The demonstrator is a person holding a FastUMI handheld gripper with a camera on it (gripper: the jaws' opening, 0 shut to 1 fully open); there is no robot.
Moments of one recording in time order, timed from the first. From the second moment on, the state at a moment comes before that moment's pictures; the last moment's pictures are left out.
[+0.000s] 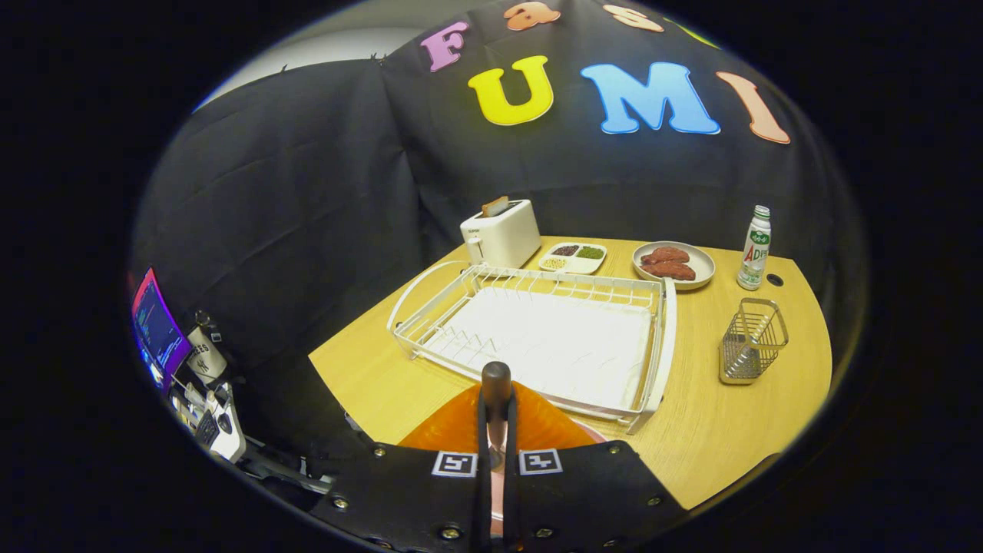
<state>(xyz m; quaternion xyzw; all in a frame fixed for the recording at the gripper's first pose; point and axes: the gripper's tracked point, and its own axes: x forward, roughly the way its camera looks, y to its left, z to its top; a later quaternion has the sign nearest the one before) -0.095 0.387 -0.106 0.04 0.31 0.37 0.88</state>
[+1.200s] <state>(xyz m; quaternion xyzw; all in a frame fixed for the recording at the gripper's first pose) -0.081 0.337 -0.028 0.05 0.22 0.37 0.90</state>
